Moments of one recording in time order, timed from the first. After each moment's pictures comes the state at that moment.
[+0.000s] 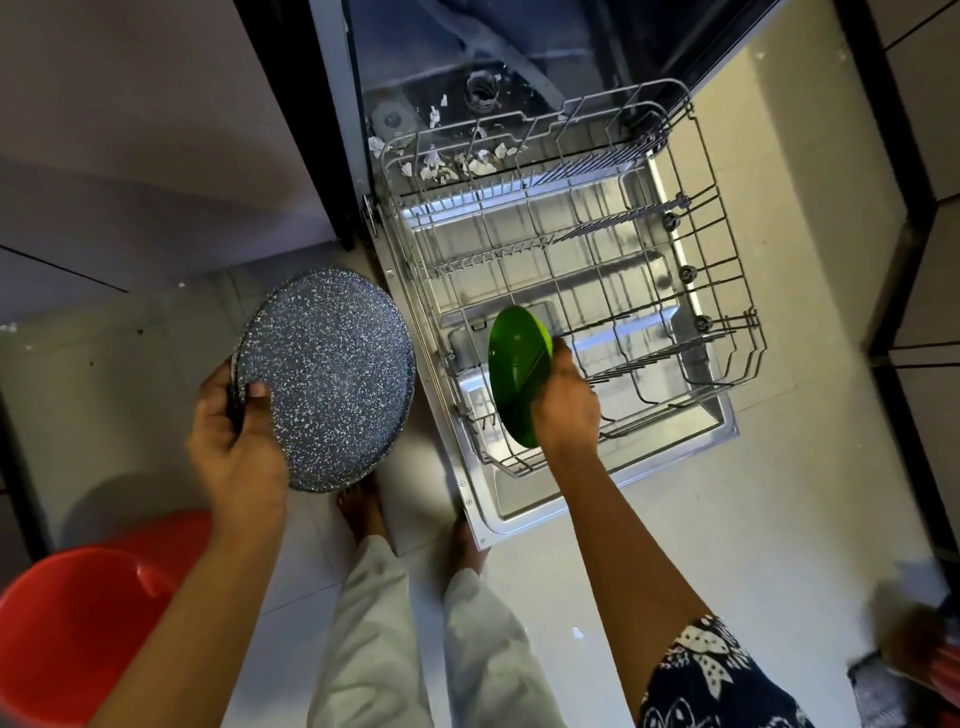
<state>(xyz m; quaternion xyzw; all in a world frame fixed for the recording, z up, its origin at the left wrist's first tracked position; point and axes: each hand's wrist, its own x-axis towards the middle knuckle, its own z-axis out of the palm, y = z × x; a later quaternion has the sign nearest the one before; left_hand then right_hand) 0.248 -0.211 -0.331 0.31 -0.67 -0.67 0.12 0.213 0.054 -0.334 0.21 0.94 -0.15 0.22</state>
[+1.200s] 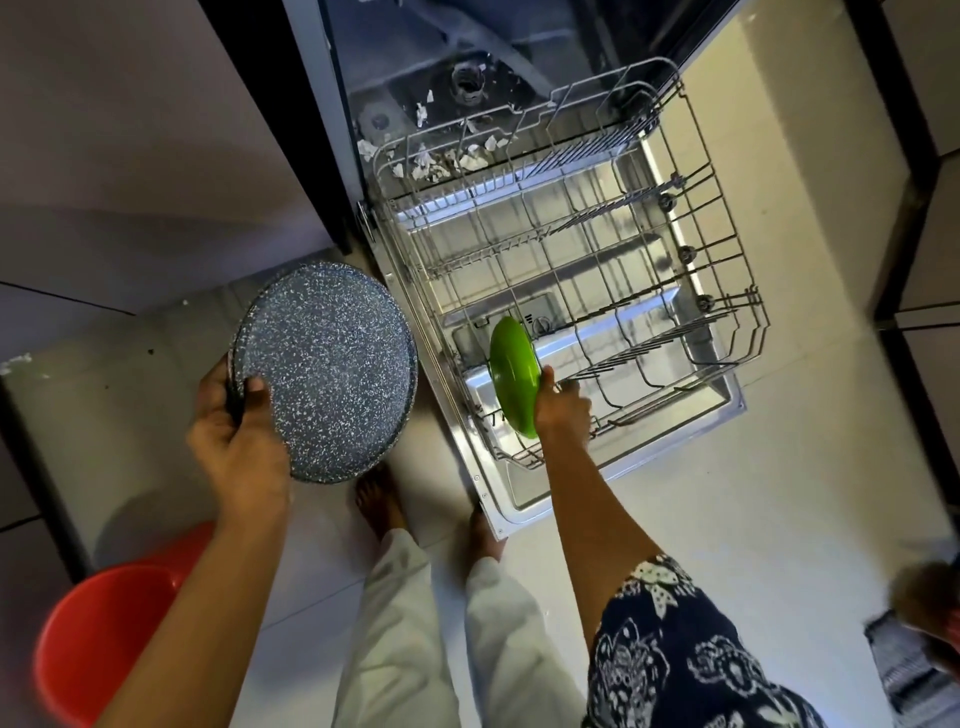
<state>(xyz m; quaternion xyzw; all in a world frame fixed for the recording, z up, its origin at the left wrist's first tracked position) 0.220 -0.221 -0.317 0.31 -0.67 -0.66 0.10 0.218 0.050 -0.379 0.49 0.77 -0.29 0.29</state>
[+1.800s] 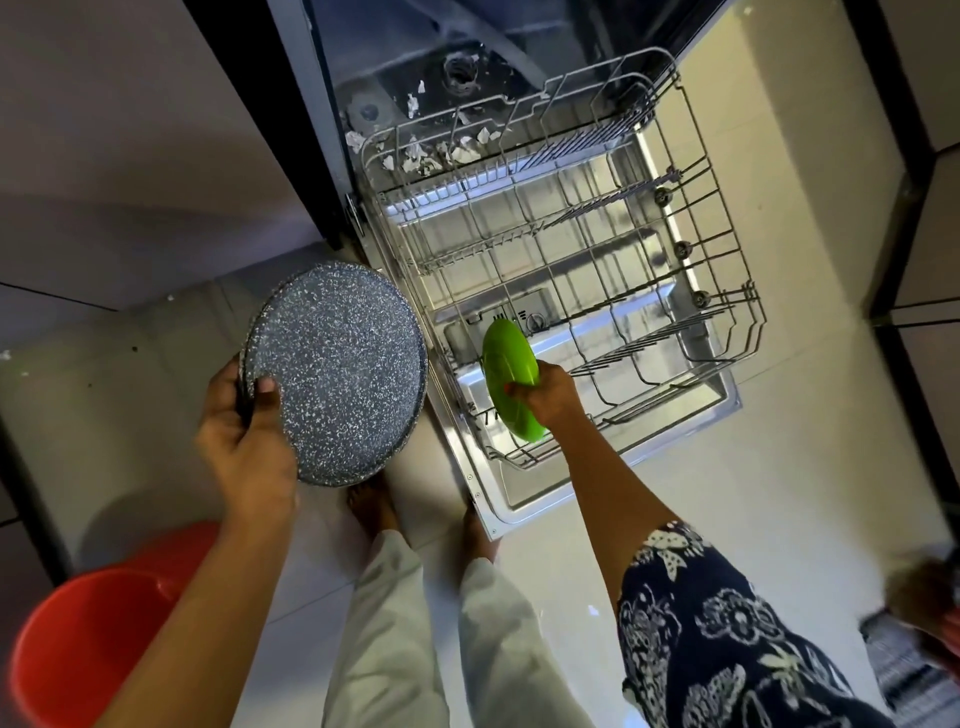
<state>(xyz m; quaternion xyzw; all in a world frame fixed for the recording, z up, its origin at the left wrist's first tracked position) 0.225 -0.204 -0.321 0.30 -0.68 -0.67 0.08 0.205 0.075 -0.394 0.29 0.83 -0.36 0.31</state>
